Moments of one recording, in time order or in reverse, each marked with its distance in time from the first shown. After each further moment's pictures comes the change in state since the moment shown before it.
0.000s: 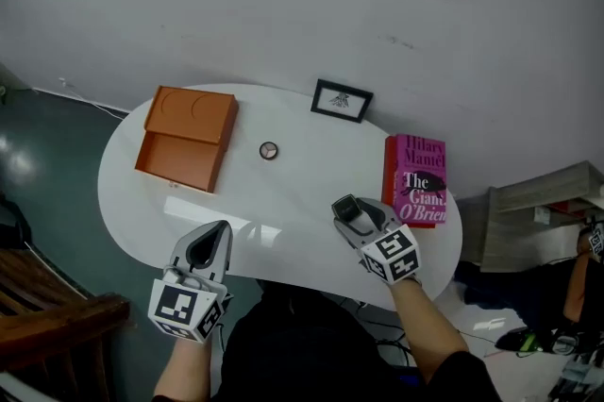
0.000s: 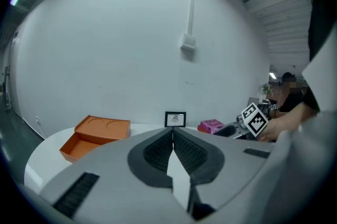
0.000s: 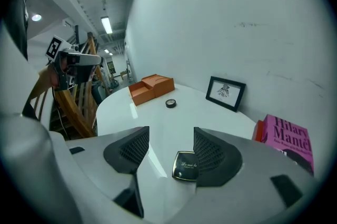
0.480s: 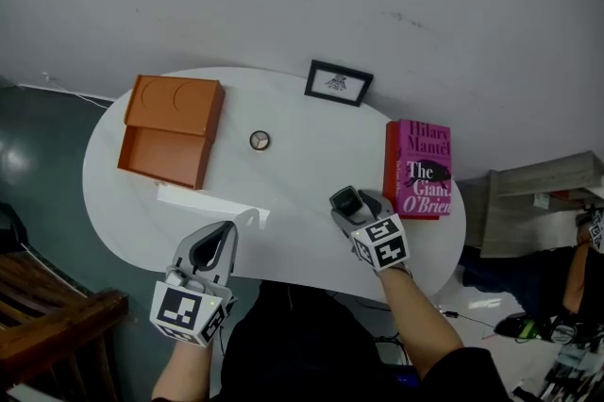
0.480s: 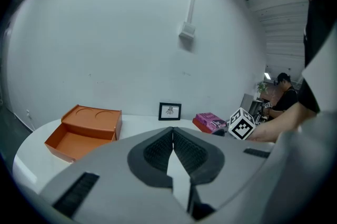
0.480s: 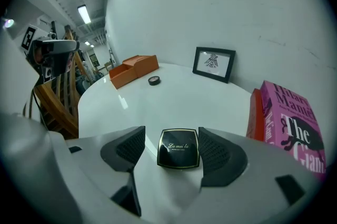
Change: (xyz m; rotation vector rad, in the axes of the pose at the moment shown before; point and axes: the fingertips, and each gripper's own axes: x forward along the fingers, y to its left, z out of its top) left arm 0.035 -0.009 -0.027 -0.033 0.081 -0.077; right arm 0.044 -0.032 -0.063 0.126 0.171 -0.103
